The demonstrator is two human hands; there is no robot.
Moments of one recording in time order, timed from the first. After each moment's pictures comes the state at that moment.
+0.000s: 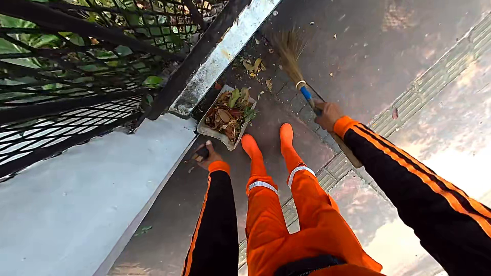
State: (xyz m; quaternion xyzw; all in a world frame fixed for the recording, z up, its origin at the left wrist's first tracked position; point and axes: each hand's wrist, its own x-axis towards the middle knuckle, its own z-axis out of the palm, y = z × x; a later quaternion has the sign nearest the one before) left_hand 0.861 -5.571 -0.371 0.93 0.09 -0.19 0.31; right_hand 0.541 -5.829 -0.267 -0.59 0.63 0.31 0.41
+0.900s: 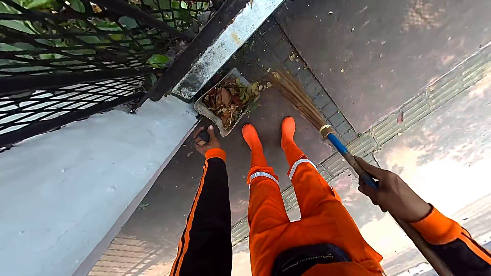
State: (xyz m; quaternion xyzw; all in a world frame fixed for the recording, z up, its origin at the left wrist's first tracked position) left_hand 0.874 -5.553 -0.390 0.93 -0.01 -0.17 0.33; right_hand 0.458 -5.727 -0.099 -0.47 0.64 0.31 0.53
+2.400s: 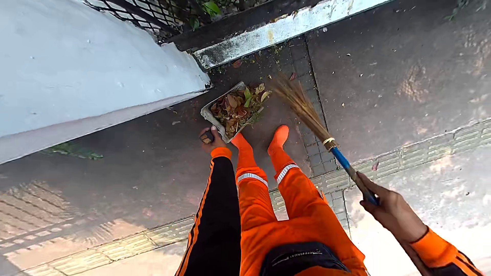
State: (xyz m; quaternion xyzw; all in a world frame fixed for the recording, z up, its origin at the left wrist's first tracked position) left_hand 0.773 -5.473 -0.353 0.89 0.15 -0.07 0.42; right_hand 0.414 -5.728 -0.066 -0.70 0.51 0.34 0.38
